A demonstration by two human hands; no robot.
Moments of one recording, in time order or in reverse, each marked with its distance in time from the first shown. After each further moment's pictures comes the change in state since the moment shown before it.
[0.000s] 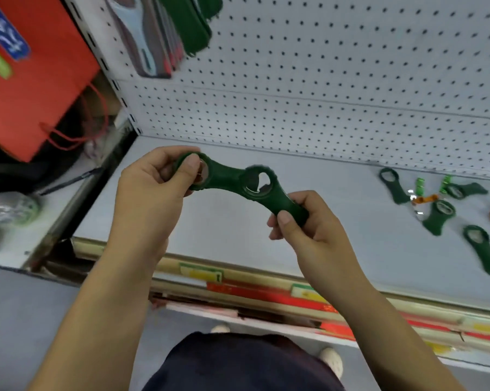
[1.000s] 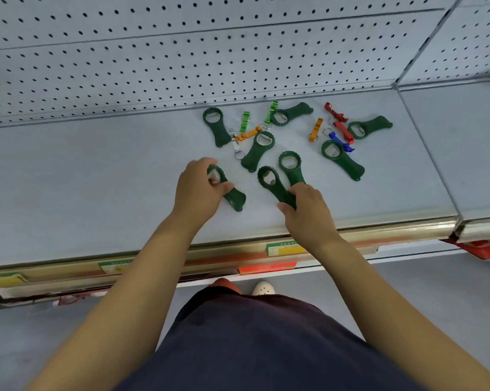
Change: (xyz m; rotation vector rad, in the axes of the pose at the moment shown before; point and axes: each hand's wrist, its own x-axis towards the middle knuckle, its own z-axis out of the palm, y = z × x) left_hand -0.107 -0.111 0.395 0.798 -0.505 -0.028; right_hand -0.047 0.200 -0.347 -0.682 0.189 0.389
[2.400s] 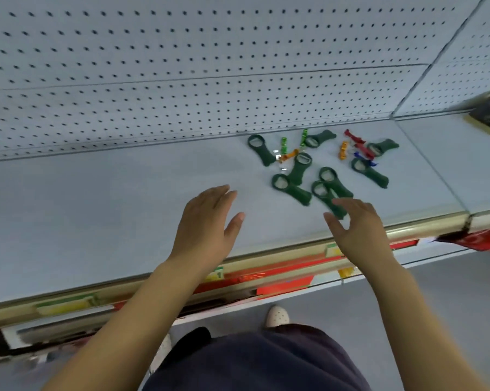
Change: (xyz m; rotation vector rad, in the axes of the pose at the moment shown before) left_hand -0.051 -0.103 -0.114 0.325 -0.023 0.490; right_hand -0.071 -0.065 0.027 -0.118 0.391 0.036
